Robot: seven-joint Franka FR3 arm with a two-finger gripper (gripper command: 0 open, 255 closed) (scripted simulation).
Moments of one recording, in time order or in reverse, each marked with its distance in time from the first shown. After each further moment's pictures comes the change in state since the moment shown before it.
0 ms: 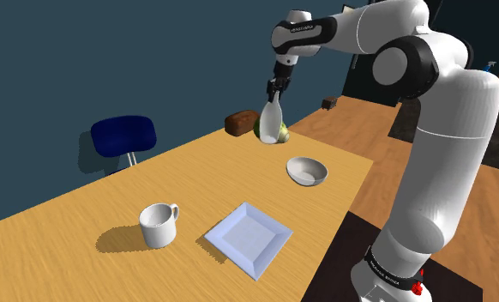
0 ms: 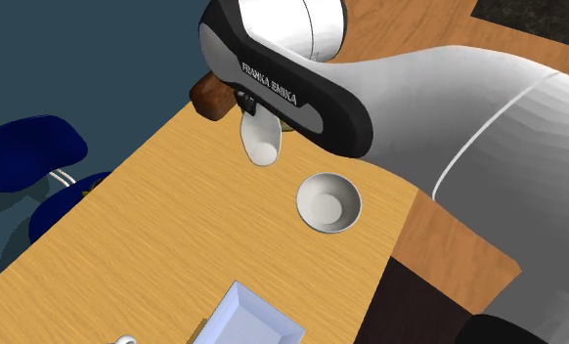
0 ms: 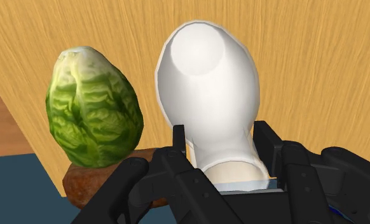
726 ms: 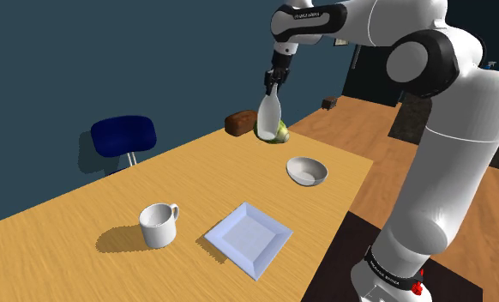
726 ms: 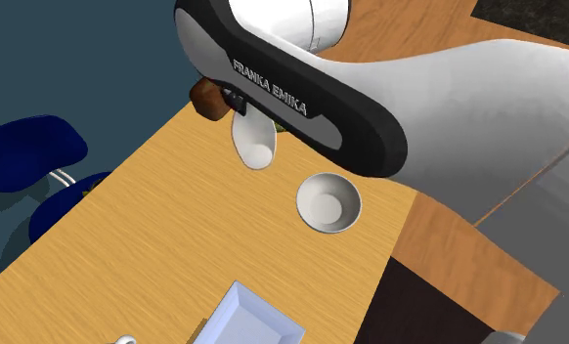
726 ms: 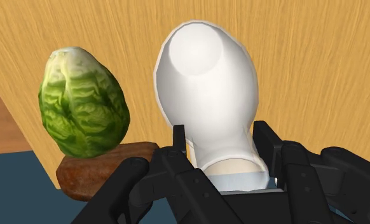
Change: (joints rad) arm 0.043 -0.075 0.019 0.007 -0.040 -0.074 0.074
